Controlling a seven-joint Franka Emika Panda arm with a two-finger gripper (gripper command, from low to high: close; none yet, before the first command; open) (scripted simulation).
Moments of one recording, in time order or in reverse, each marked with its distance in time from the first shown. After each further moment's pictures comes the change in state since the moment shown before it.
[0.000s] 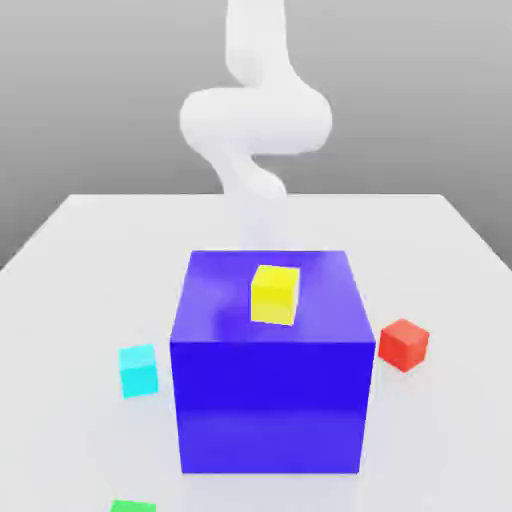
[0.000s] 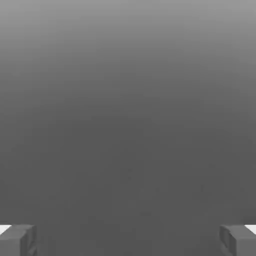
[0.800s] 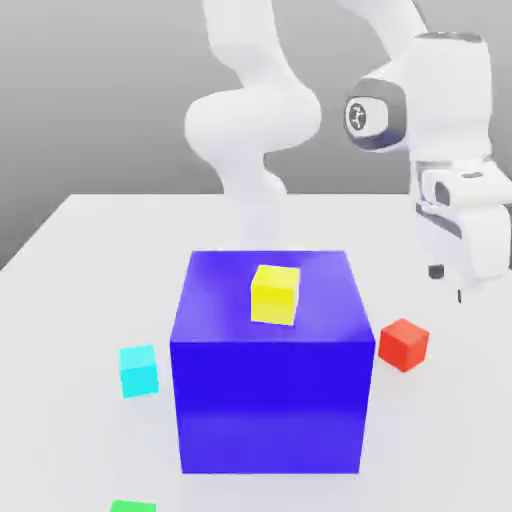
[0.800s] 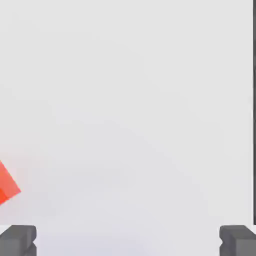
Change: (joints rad) arm 0.627 0.527 0.006 -0.507 0.007 0.434 -1.061
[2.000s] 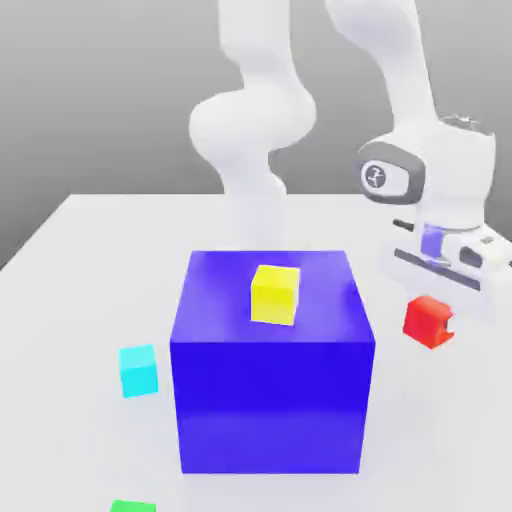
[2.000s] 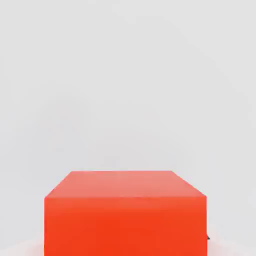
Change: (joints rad) arm 0.065 0.242 -0.029 0.096 -0.152 0.075 -0.141
